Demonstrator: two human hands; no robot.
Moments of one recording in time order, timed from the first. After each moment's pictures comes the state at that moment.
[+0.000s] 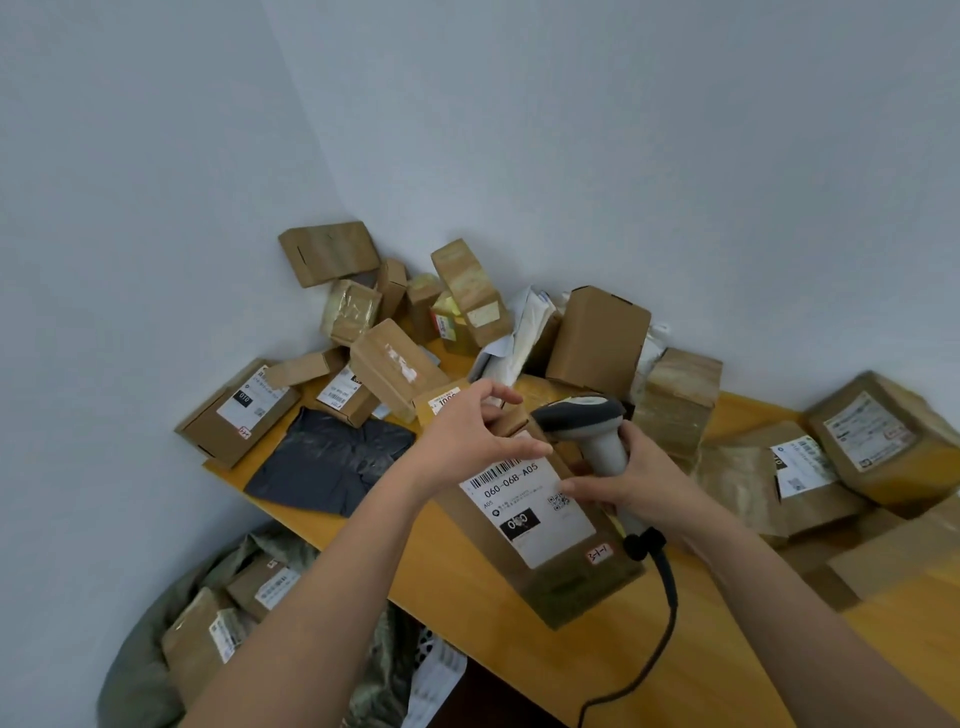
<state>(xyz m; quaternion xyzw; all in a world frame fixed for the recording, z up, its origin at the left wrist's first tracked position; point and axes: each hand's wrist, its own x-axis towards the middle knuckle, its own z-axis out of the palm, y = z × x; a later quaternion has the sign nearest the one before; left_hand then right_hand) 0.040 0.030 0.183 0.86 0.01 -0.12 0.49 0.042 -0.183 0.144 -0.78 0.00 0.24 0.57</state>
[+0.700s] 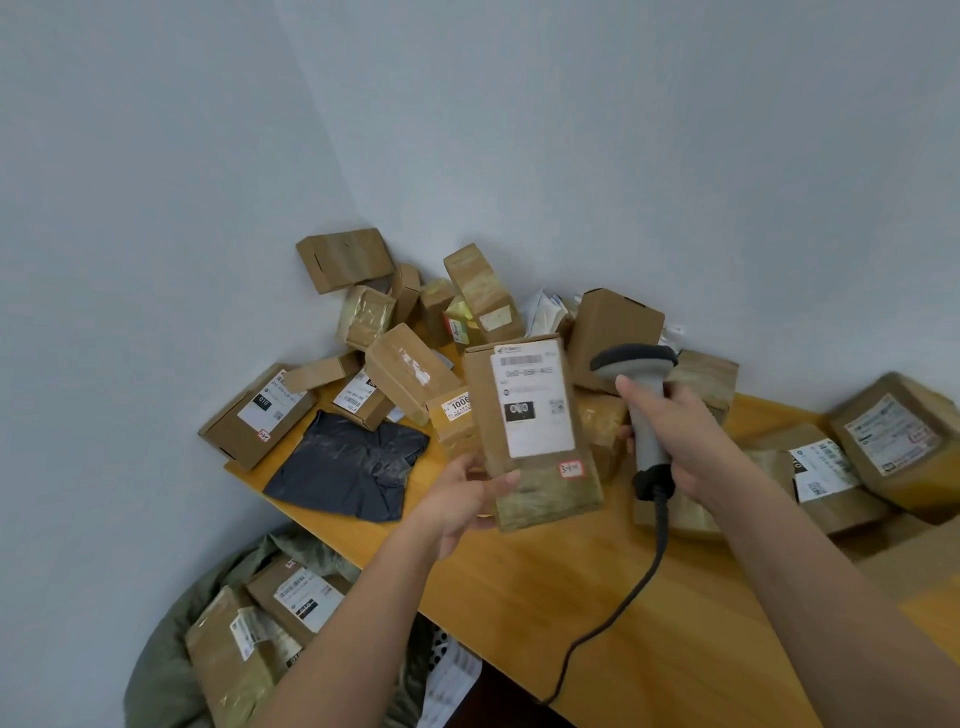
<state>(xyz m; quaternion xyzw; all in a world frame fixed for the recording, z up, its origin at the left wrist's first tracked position) 0.019 0.043 0.113 0.68 0.23 -0.18 0.68 0.072 -0.181 0.177 -0.65 0.17 0.15 0.72</state>
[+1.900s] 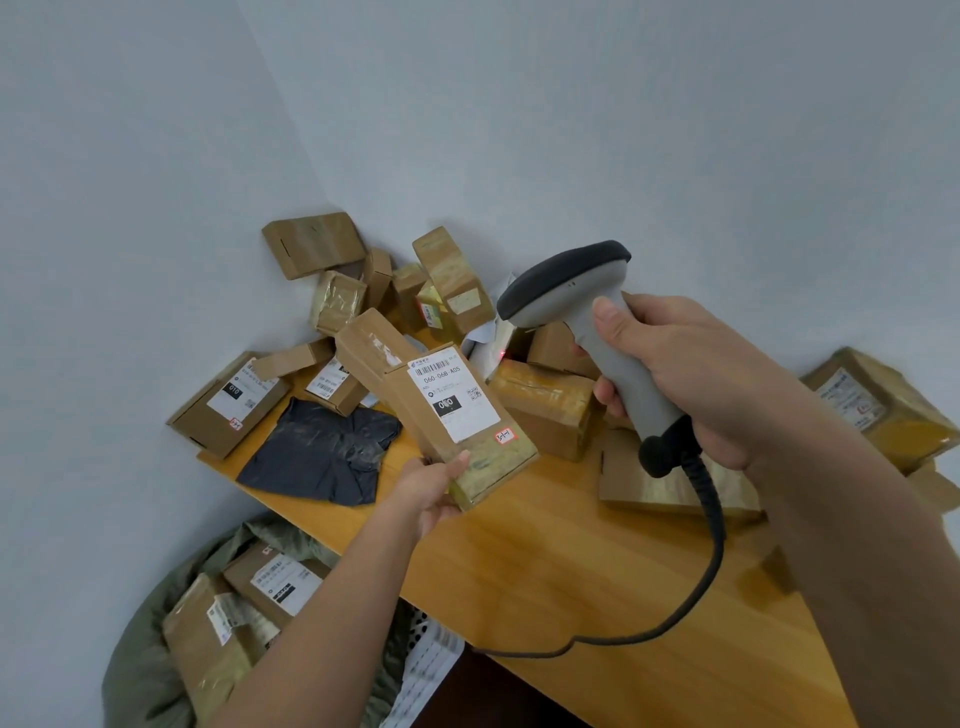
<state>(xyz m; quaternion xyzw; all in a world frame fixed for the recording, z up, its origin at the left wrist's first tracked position) 0.028 0.034 0.083 0.62 0.37 -0.13 0.68 0.017 -0.206 0.288 -0.74 -0.03 0.16 0.65</state>
